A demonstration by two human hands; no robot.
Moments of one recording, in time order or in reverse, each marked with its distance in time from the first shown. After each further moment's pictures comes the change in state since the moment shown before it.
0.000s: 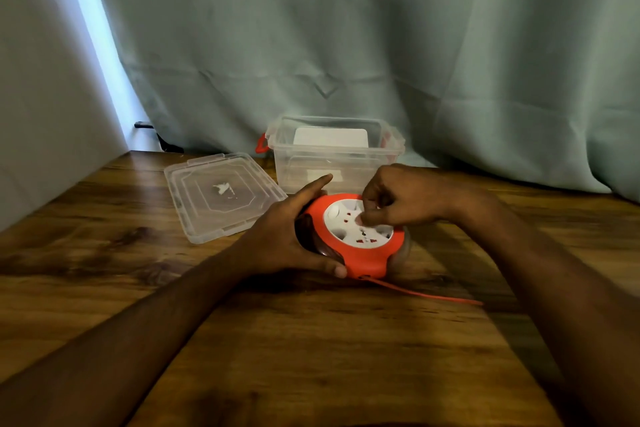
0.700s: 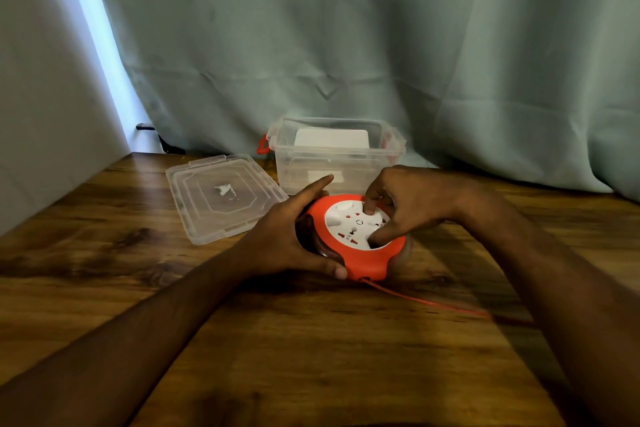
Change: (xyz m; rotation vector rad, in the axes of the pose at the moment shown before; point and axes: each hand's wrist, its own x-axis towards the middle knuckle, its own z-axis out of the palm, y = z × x) left_hand 0.001 -0.003 0.001 0.008 0.001 -0.013; right_hand -0.004 0.002 -0.005 -0.108 -0.046 0.036
